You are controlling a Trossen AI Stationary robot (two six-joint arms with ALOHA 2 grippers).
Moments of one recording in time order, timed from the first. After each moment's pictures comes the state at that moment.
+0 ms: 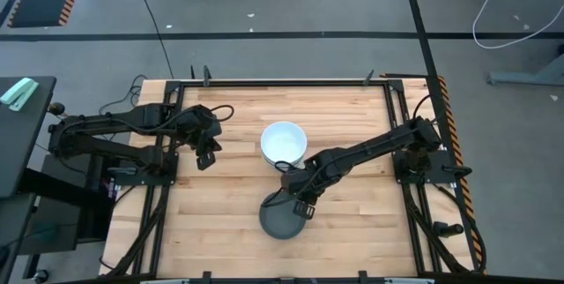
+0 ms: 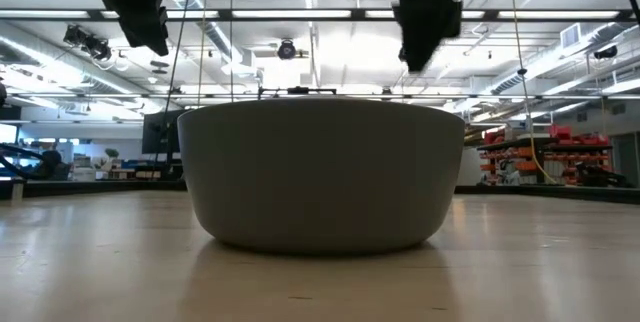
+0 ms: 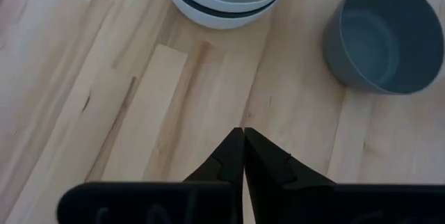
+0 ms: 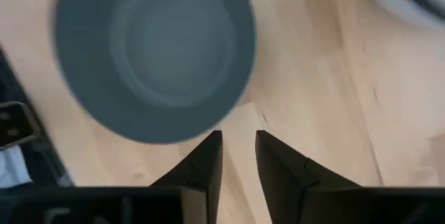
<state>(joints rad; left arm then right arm) 0.13 0.99 0.96 -0.96 0.06 -0.25 0.29 1.92 1.67 -1.11 -0.04 0.69</state>
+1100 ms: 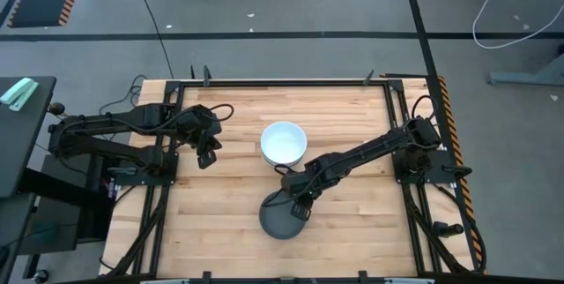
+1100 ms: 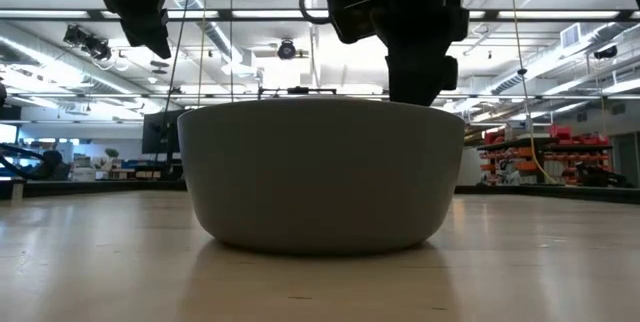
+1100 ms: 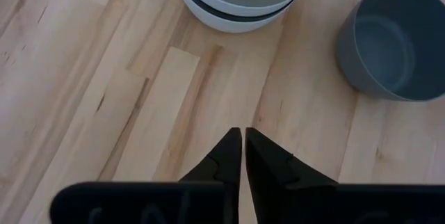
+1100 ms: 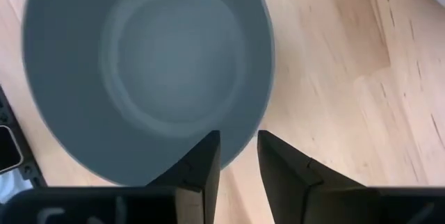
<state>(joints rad) 0.14 0.99 0.96 -0.96 0.02 -0.26 0.28 1.92 1.47 -0.82 -0.07 0.70</state>
